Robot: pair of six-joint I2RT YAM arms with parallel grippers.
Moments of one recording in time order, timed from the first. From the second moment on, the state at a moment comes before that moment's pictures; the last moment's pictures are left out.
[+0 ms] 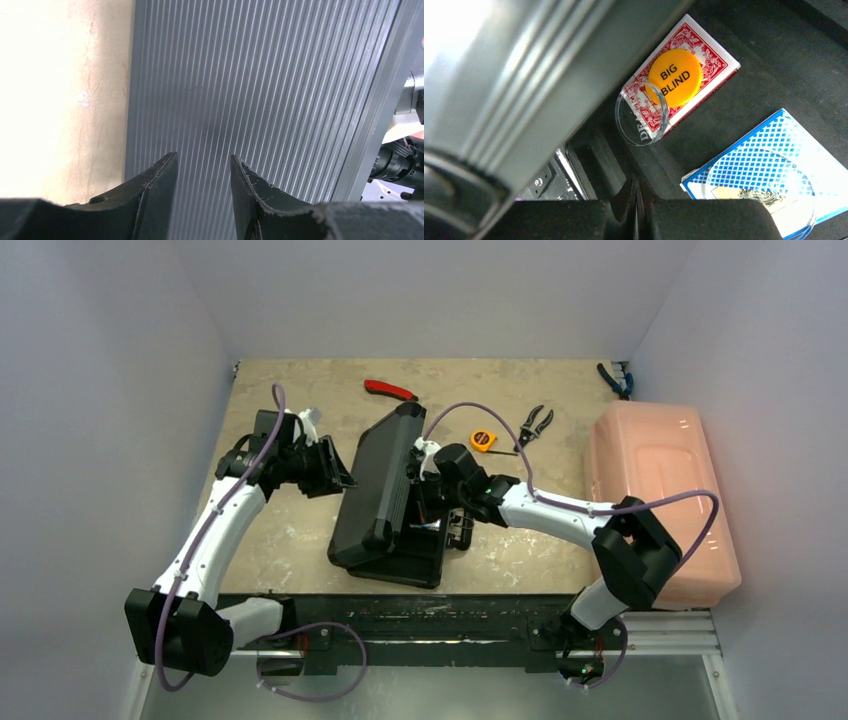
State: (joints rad) left arm -0.16 1.18 1.06 -0.80 0.42 -0.50; right arm 0.84 1.57 0.98 -0.07 -0.33 0.50
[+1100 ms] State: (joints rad) left arm -0.26 1.18 1.06 -0.77 0.41 -0.54; right arm 0.77 1.35 0.88 -0.40 0.22 0.65
